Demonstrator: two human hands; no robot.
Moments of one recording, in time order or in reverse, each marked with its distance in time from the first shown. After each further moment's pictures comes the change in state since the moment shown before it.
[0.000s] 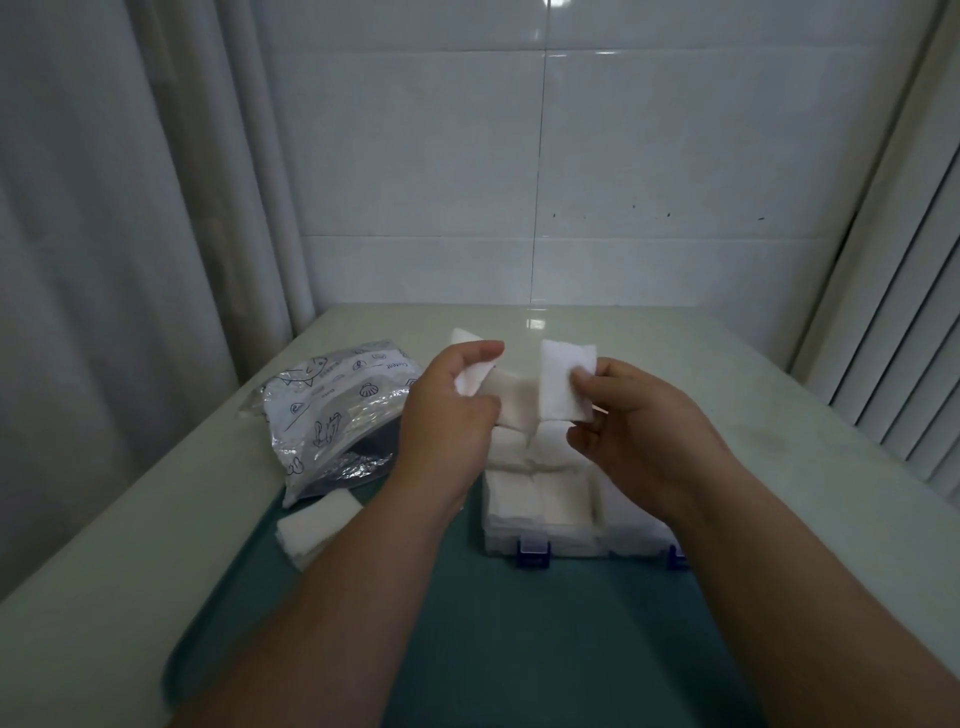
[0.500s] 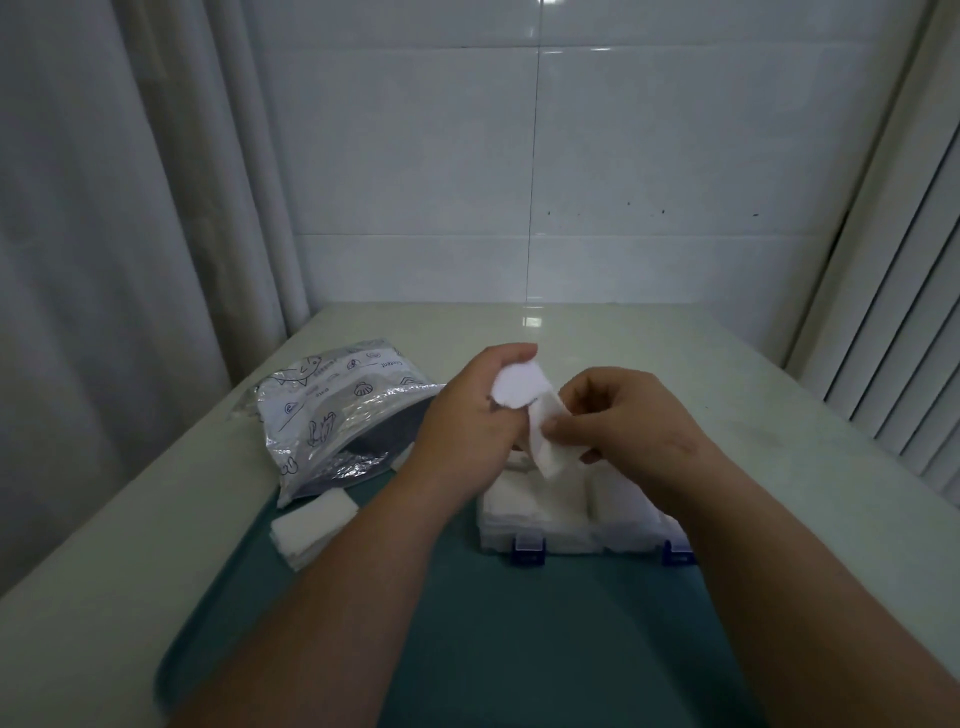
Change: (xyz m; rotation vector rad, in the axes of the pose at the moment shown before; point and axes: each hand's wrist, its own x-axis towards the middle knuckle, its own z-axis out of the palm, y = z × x) left_hand -0.001 -0.002 0.005 0.104 -0.260 0.101; right_hand 0.000 -0.002 -0.003 -0.832 0.078 -0.151
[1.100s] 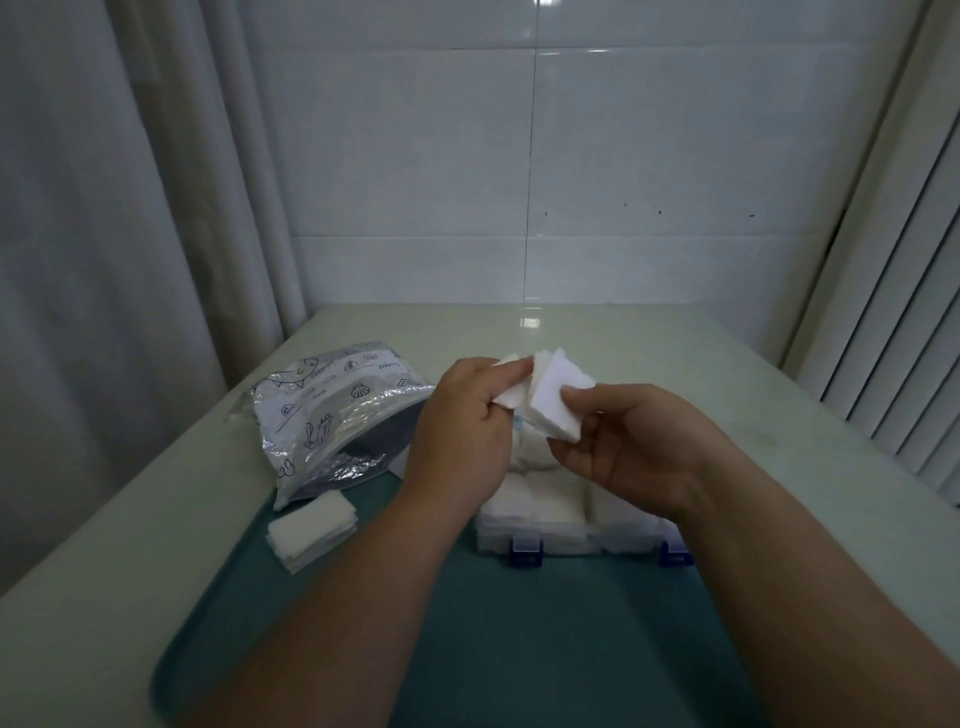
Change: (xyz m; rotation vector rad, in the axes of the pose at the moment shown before) left_hand 0.002 -0.011 0.006 0.321 0.130 0.166; right_hand -0.001 -0.002 -0.005 1.037 -0.204 0.406
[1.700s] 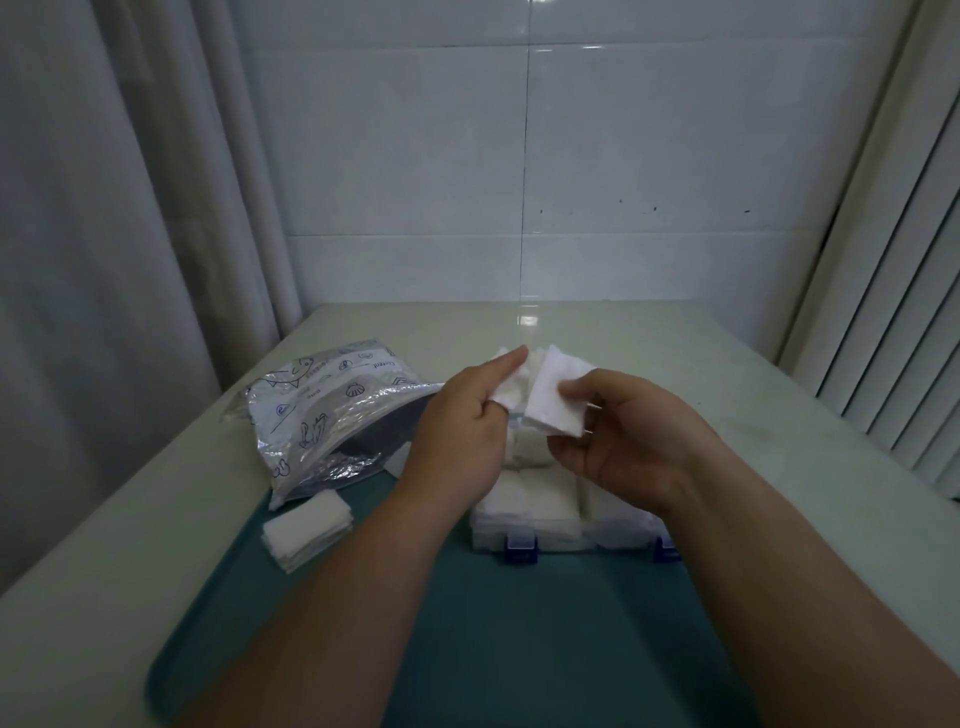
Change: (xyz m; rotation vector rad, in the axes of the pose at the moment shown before) left_hand 0.000 0.000 0.002 -0.142 -0.082 -0.088; right_hand 0.007 0.003 -0.003 0.035 0.070 -0.050
